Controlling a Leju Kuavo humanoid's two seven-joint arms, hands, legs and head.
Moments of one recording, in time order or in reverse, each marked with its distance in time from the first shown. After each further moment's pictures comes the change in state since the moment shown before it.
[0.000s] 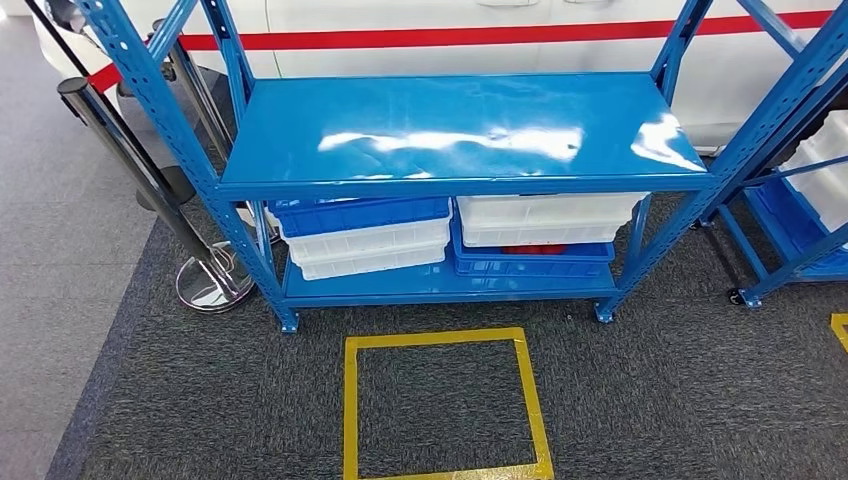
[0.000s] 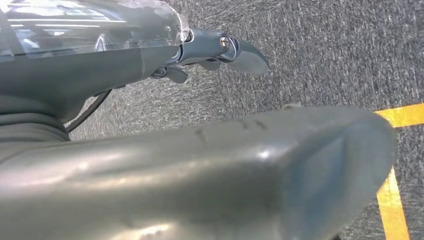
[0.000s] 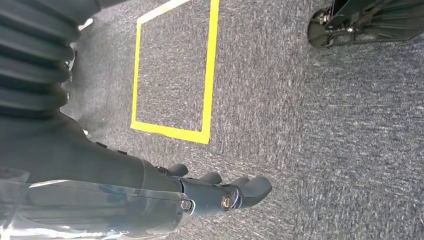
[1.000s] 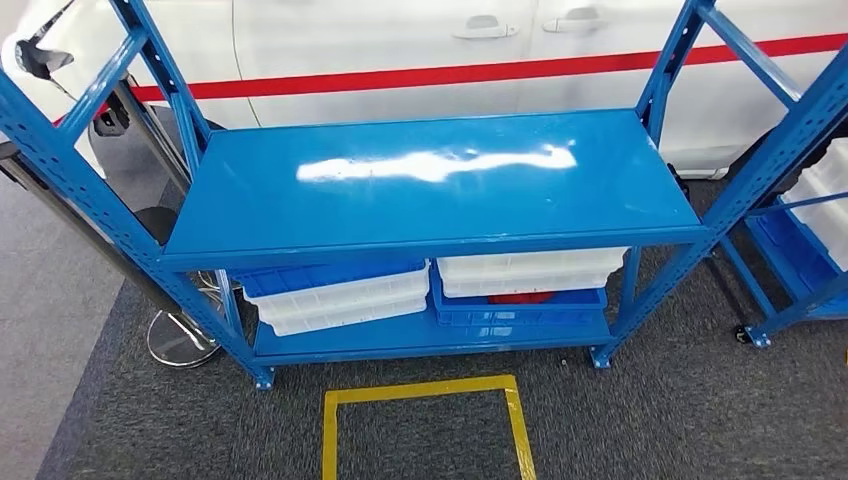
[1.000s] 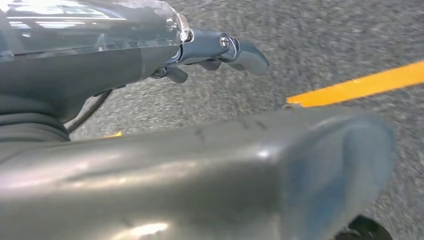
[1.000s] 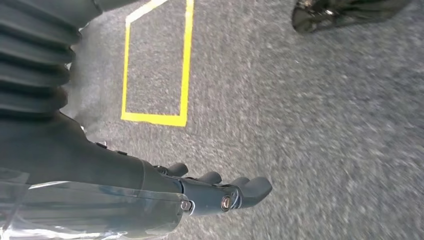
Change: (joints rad) left arm 0.013 -0.004 0.009 0.000 -0.036 -0.003 0.022; right arm 0.018 0.008 -0.003 0.005 0.004 -0.009 0.010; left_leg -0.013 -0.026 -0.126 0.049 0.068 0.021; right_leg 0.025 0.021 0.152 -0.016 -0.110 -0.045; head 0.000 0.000
